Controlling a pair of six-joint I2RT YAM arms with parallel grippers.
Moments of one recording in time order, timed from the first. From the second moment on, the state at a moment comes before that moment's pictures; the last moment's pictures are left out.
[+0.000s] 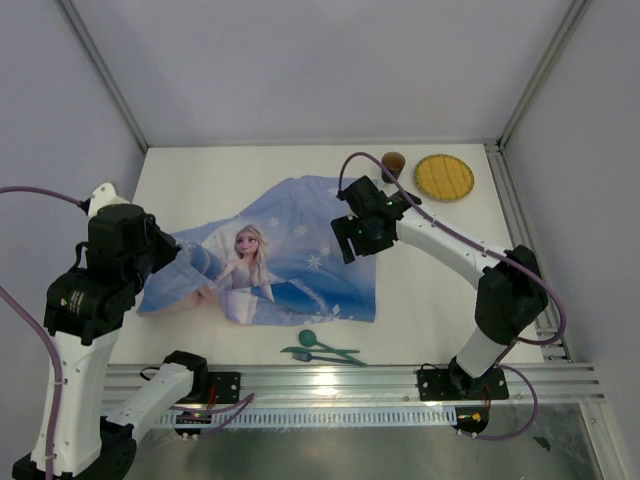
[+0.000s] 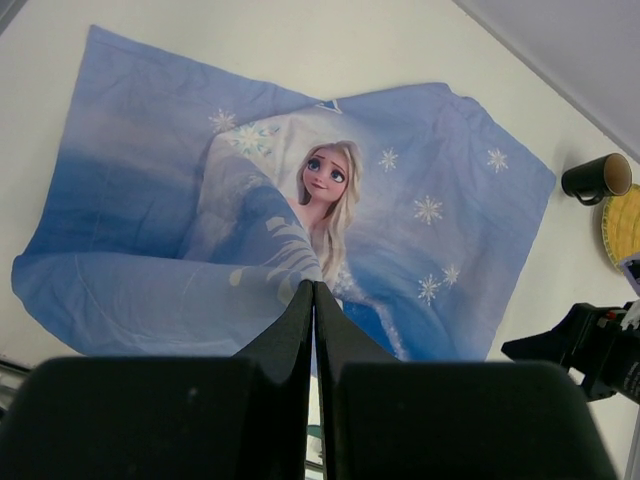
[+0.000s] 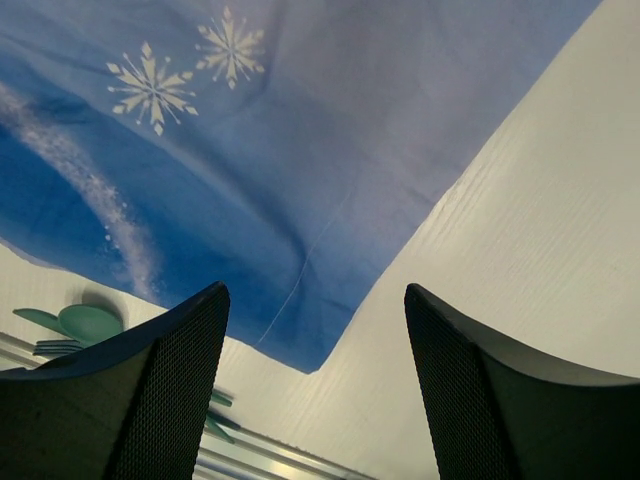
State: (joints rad) left arm -0.26 0.87 1.48 -1.21 -0.37 -0.71; right arm 0.65 1.66 1.37 -0.80 0.02 0.23
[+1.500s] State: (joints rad) left arm -0.26 0.97 1.57 -1.24 -0.35 -0.65; right arm 0.66 1.63 0.92 -0.63 -0.19 0.77
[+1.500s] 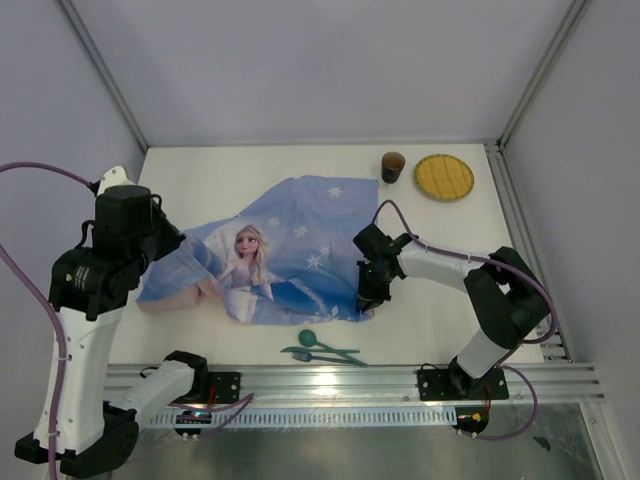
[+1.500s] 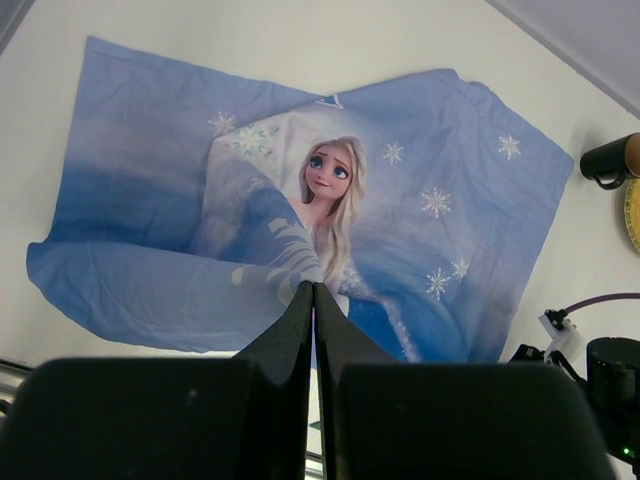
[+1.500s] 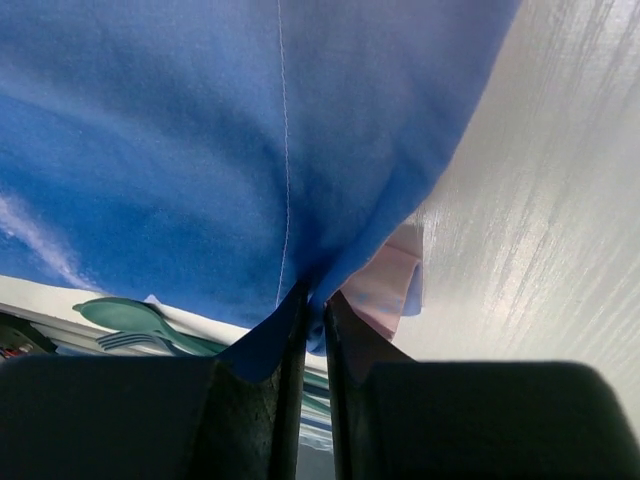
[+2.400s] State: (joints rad) left arm -0.26 0.94 1.48 -1.20 -0.29 -0.71; right arm 0.66 1.79 1.32 -0.61 -0.06 0.65
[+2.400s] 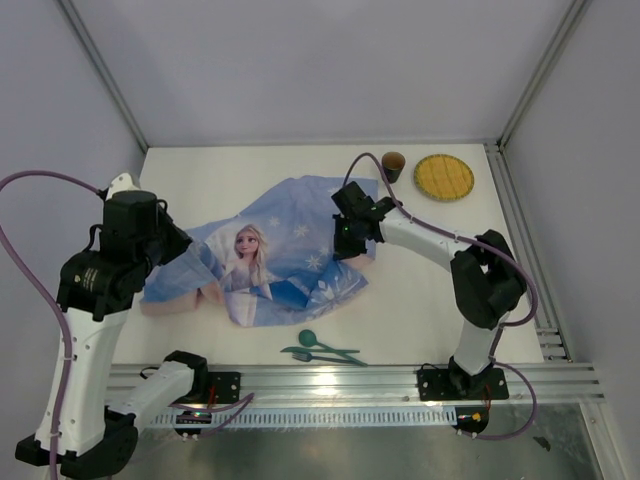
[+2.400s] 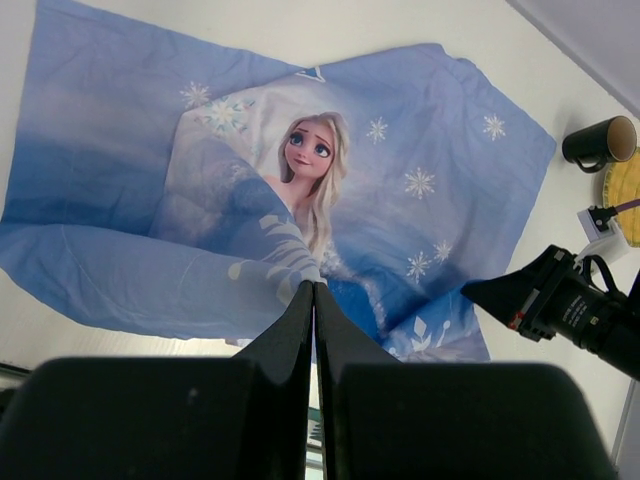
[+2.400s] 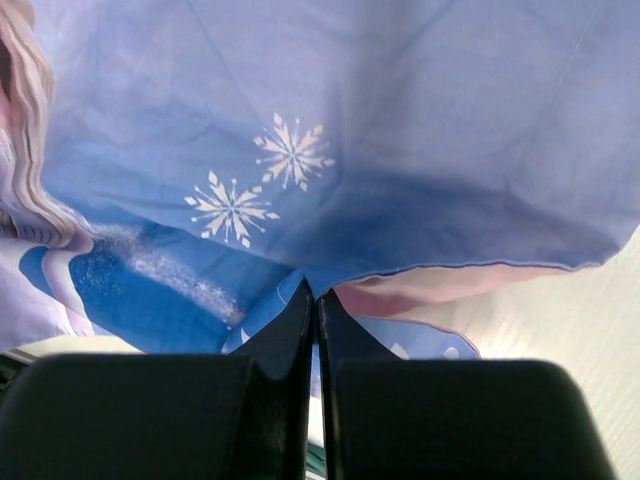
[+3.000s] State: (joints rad) left arm -0.26 0.91 1.48 -1.20 -0.30 -0.71; right arm 0.66 2.10 1.62 -0.78 -0.04 0.63
